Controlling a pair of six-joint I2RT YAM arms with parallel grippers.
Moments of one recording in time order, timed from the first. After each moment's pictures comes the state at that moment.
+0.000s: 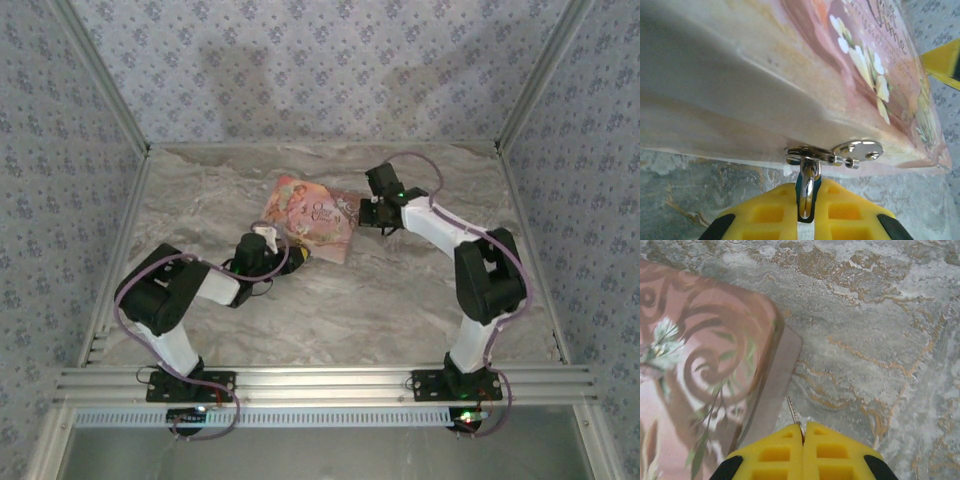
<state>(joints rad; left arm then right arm) -0.55 1.73 0.51 0.74 0.34 -0.80 0.43 1.76 1.27 -0.50 0.04 0.42</state>
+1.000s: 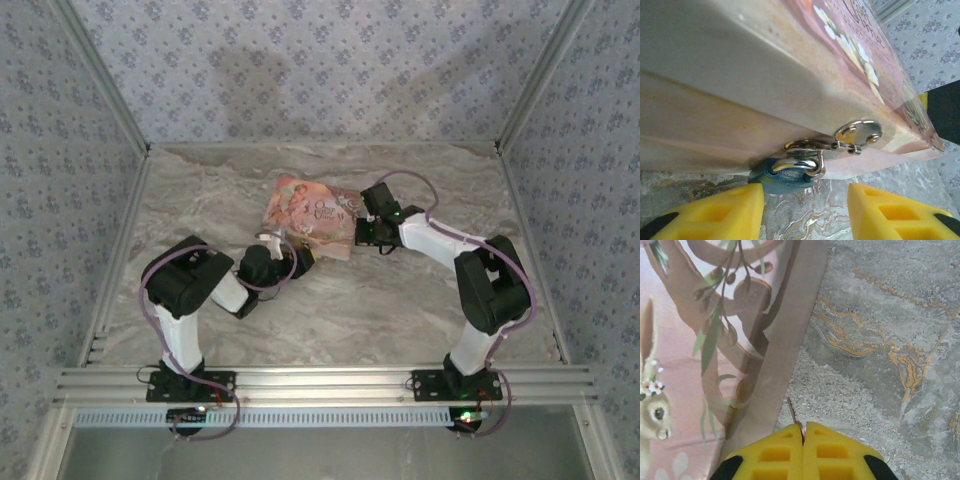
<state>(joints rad) -0.61 1.91 0.45 1.16 0.23 -0.81 0.49 1.72 1.13 -0.43 0.02 0.44</state>
